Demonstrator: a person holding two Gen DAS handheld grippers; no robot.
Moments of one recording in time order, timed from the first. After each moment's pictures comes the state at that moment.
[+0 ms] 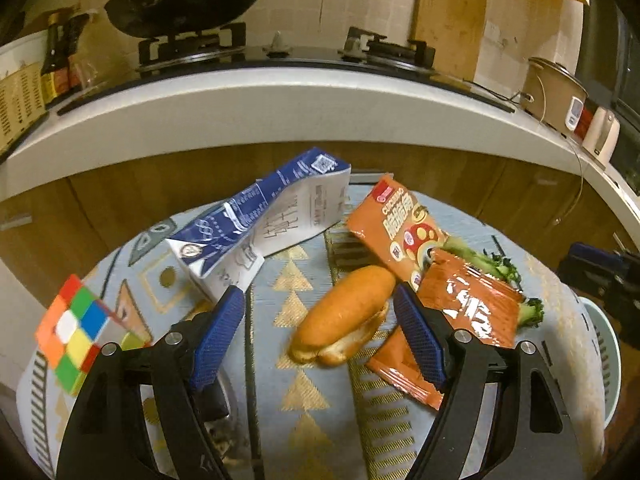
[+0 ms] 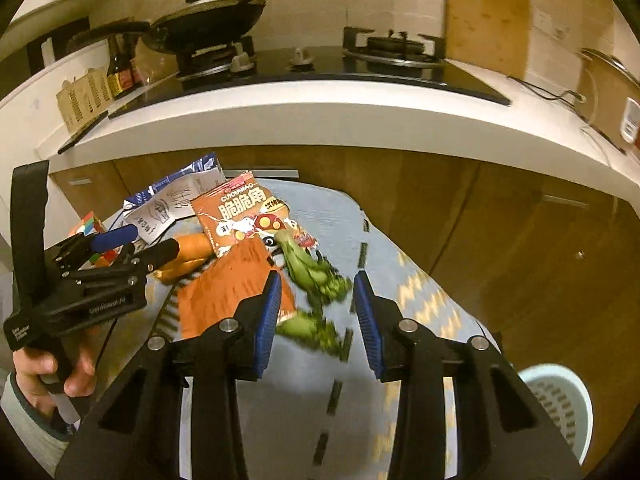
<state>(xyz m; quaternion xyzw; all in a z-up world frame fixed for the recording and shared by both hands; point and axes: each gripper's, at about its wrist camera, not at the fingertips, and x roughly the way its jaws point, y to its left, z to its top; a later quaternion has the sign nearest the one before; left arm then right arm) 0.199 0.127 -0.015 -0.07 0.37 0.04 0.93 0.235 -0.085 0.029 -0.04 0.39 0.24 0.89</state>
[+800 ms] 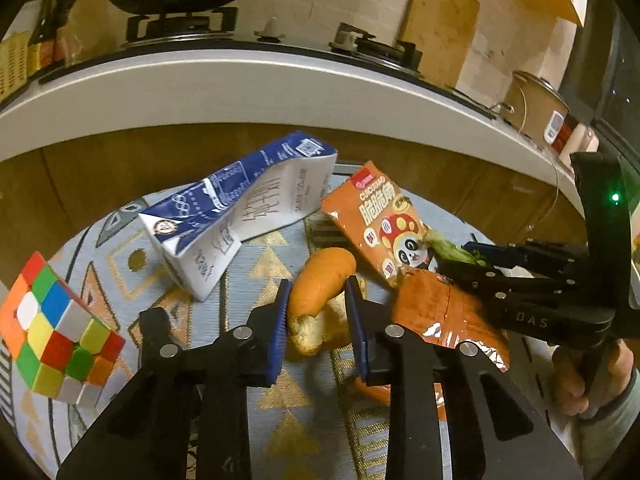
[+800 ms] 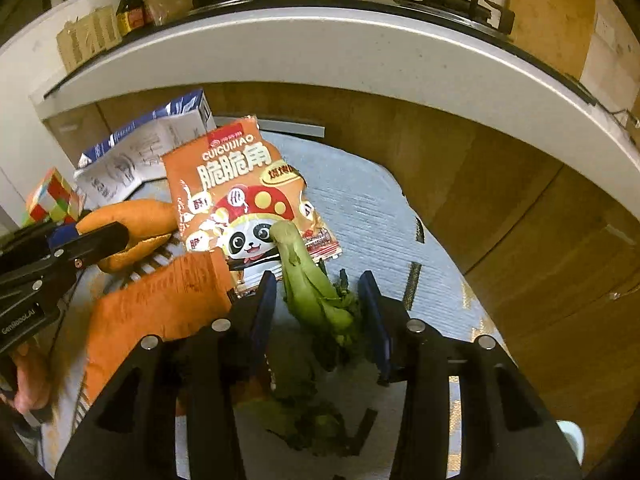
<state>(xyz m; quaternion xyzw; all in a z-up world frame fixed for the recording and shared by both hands) 0.191 0.140 -0.026 -0.12 0.36 -0.01 0.92 0.291 -0.035 -0.025 -0.10 0.44 0.28 0.85</state>
